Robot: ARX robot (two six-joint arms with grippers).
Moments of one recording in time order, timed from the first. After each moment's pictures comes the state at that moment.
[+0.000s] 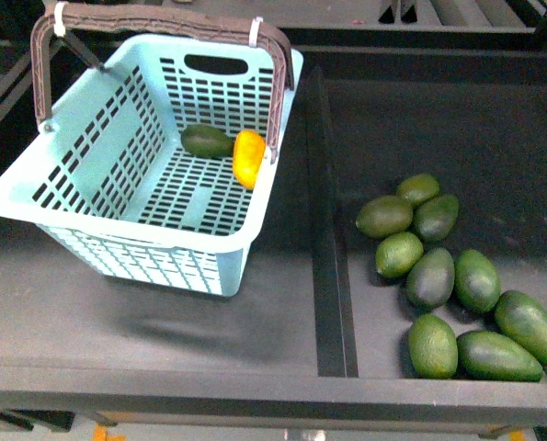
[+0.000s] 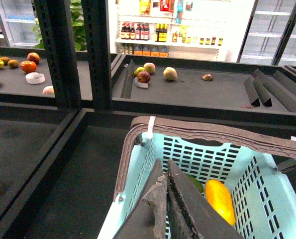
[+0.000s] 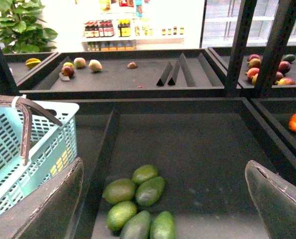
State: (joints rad) left arm -0.14 1.57 0.30 1.27 -0.13 -0.03; right arm 0.00 0.01 0.02 0.00 0.00 0.00
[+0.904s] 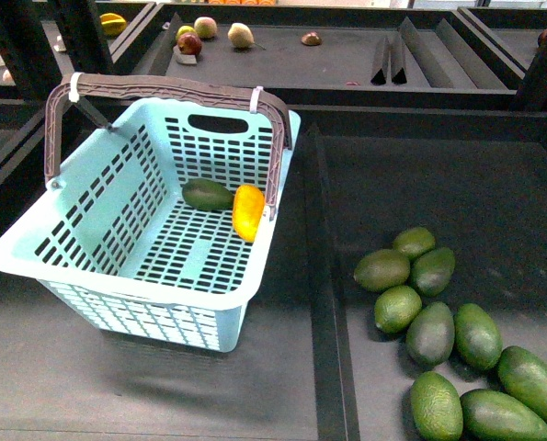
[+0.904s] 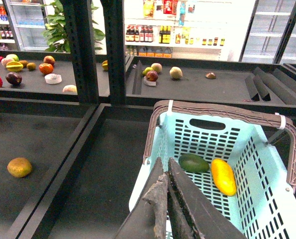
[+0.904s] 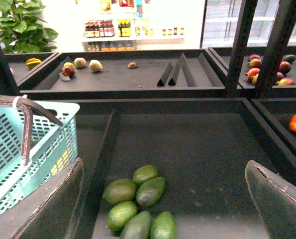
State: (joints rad) left arm 0.00 0.65 0.02 0.63 0.00 -0.01; right arm 0.00 0.01 0.02 0.00 0.00 0.00
